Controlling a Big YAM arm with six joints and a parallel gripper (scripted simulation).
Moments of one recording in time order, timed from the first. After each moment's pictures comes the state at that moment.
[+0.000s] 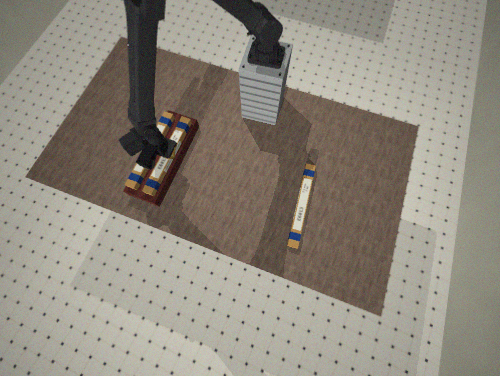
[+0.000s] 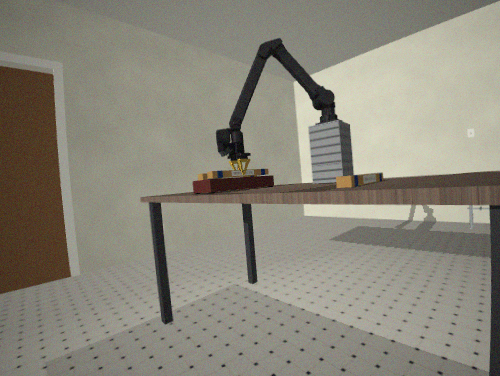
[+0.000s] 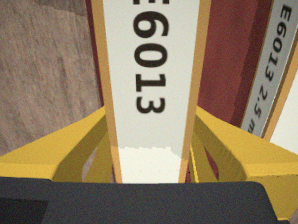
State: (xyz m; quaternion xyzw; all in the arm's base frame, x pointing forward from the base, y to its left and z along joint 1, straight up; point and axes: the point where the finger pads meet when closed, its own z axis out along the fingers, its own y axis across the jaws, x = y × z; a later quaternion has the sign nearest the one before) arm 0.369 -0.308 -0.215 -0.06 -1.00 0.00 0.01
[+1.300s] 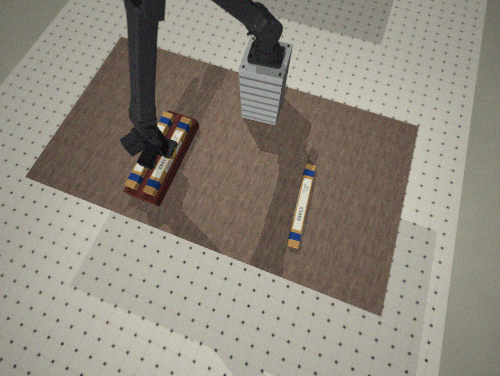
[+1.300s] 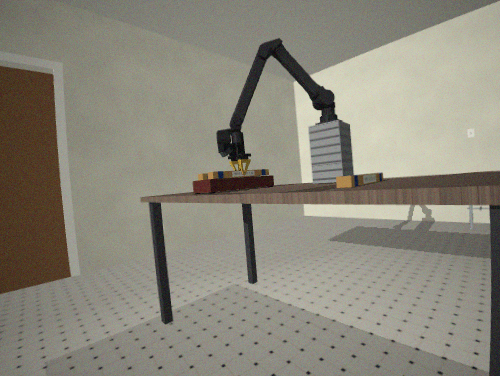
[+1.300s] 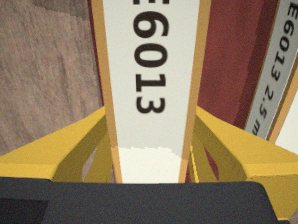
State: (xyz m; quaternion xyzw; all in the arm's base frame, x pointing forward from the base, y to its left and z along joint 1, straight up) arm 0.368 -0.306 -0.217 -0.05 -1.00 0.00 0.01
